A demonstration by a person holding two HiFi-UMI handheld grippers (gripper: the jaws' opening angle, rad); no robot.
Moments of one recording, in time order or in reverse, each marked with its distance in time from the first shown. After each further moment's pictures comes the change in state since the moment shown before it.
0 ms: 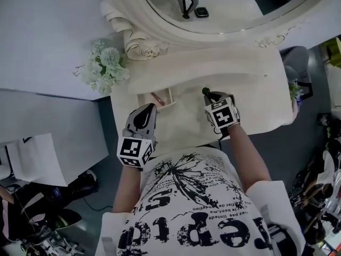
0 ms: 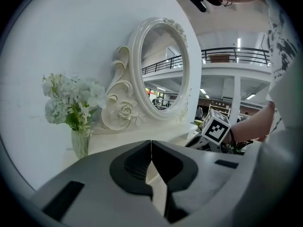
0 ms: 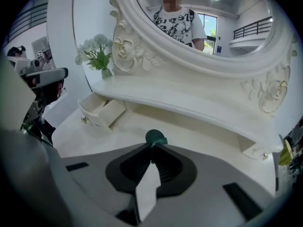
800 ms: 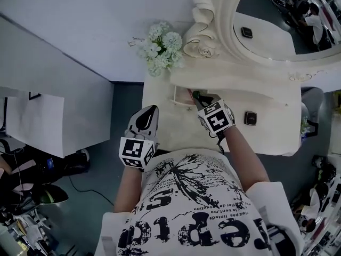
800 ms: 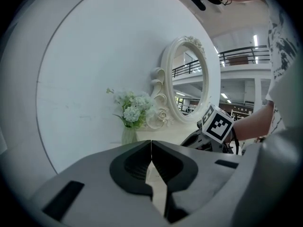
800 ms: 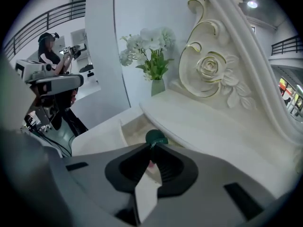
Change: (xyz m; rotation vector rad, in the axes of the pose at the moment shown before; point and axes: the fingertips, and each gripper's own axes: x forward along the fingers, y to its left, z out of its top) left arm -0.111 0.083 -0.021 -0.089 -0.073 0.239; right arm 0.023 0.169 0.096 -0.305 -0.072 0.234
